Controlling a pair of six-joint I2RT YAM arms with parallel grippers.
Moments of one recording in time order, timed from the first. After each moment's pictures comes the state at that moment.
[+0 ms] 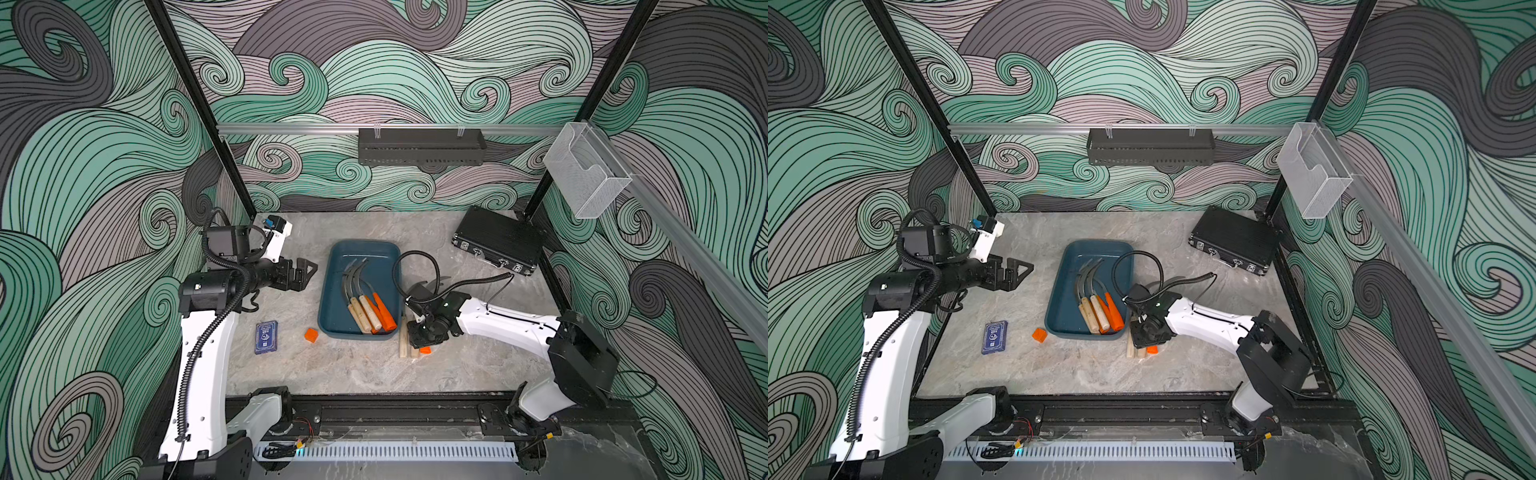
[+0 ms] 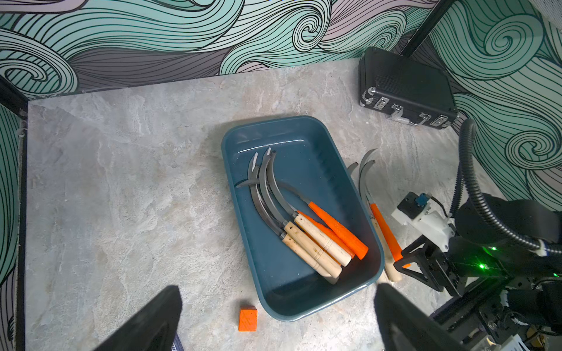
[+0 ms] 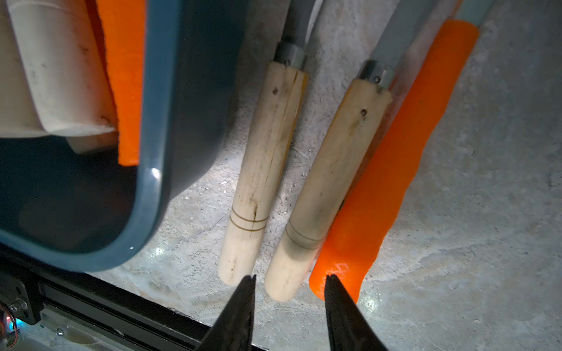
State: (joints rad) left arm 0.09 1.05 1.40 -1.12 0.46 0.17; right arm 0.89 1.58 0.99 -0.73 -0.09 0.61
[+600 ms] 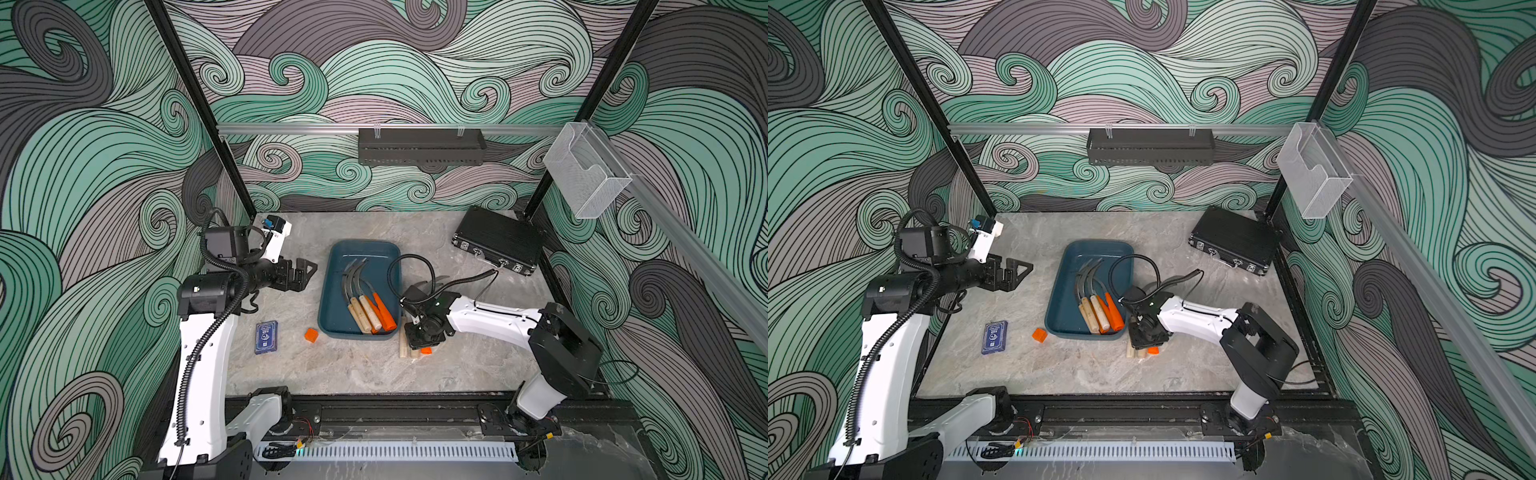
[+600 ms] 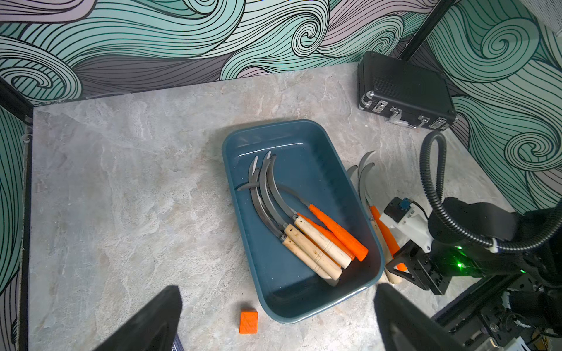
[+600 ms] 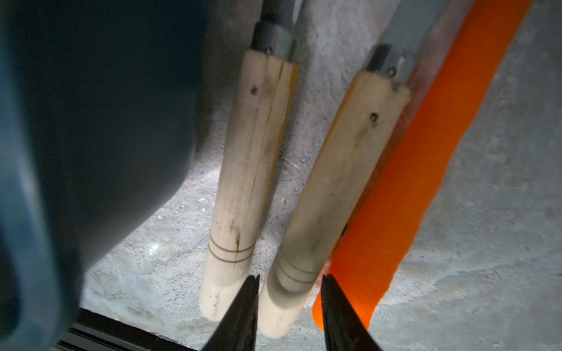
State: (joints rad) left arm 0.09 1.04 1.40 -1.12 0.46 0.17; right arm 0.89 1.67 1.00 -0.72 -0.09 0.63
